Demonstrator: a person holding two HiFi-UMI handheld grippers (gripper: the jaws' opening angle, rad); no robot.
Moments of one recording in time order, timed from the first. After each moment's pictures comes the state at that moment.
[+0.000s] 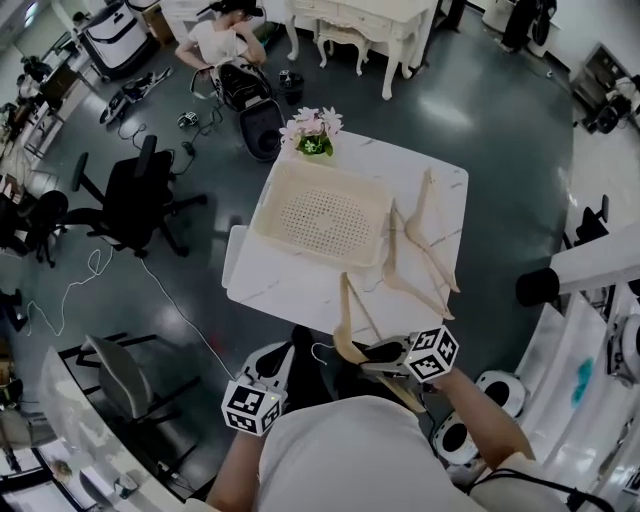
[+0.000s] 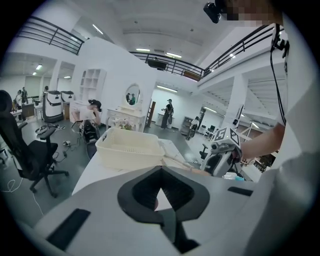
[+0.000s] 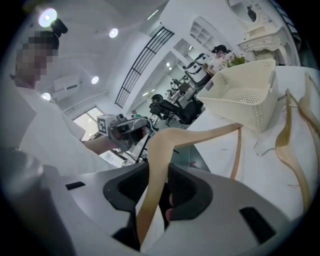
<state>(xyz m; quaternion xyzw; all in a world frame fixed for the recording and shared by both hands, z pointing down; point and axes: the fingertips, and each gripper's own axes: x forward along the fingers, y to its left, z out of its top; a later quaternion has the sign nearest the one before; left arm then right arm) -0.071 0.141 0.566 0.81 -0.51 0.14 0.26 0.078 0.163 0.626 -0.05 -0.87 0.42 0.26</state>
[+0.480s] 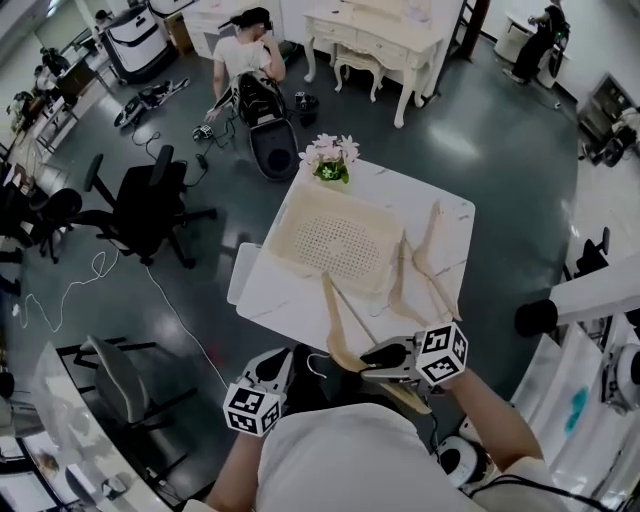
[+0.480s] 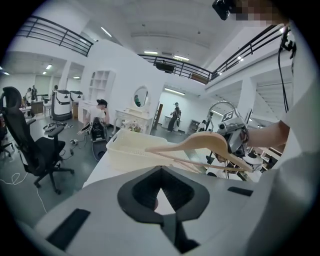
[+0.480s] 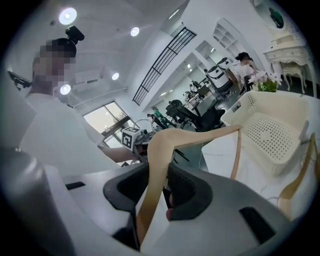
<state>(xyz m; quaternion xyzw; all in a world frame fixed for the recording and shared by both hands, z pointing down) -0.101 0.124 0.565 0.79 -0.54 0.13 0.27 0.045 0.125 0.536 -0.13 -0.90 0.36 0.23</state>
